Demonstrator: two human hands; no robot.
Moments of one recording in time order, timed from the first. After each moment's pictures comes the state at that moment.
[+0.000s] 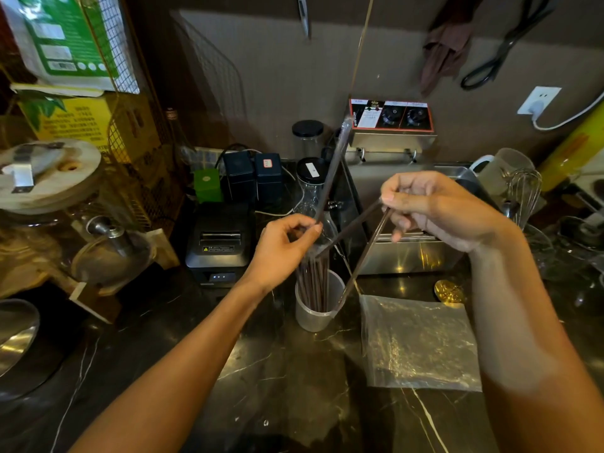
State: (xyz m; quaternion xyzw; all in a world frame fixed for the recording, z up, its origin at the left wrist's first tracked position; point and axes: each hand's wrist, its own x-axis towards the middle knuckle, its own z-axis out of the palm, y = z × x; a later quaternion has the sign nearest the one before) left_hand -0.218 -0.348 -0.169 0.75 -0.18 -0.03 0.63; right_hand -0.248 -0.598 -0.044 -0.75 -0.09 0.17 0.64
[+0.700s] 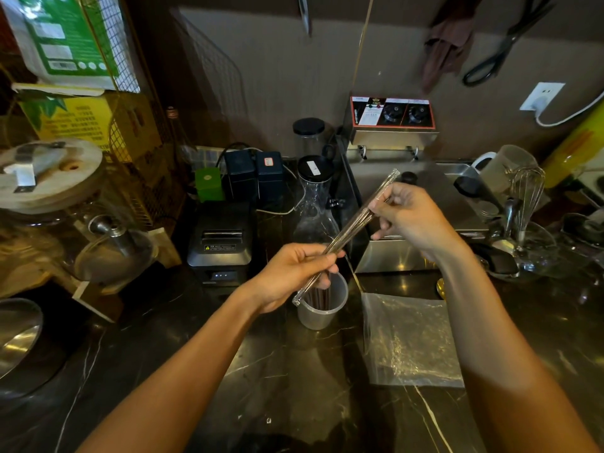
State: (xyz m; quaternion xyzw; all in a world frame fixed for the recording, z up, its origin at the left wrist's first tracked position) left_hand -0.239 -0.348 -0.178 0.61 -0.16 -0.31 0.71; right_hand -0.230 -0.582 -0.102 -0.81 0.04 0.00 0.58
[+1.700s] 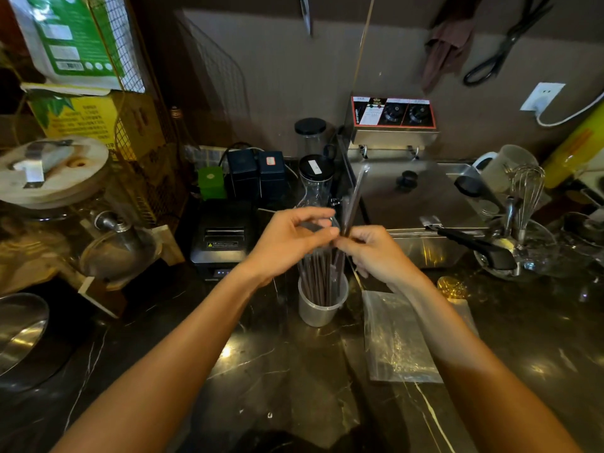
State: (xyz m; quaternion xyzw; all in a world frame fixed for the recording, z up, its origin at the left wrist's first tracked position) left_hand -0.229 -0.347 -0.138 0.74 -0.18 -0.12 0.64; right_hand -0.255 -0.543 -0.155 -0.83 0.01 0.08 0.56
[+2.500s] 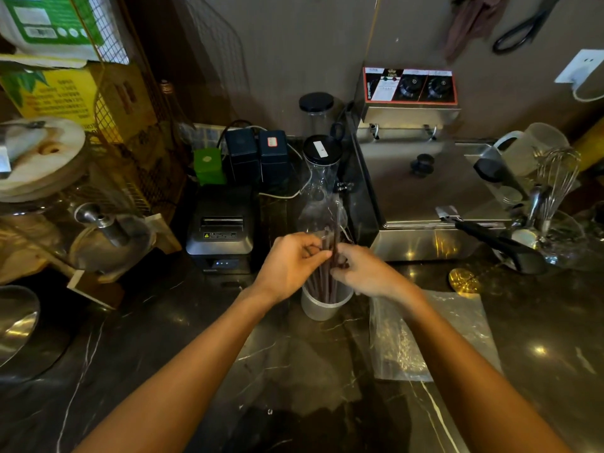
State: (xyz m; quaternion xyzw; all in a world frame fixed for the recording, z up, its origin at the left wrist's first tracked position) left_hand -0.222 -0.357 -0.214 0.85 -0.18 -0.05 0.50; right_hand -0.233 -0.541 -0.212 -0.91 -0.07 0.19 0.36
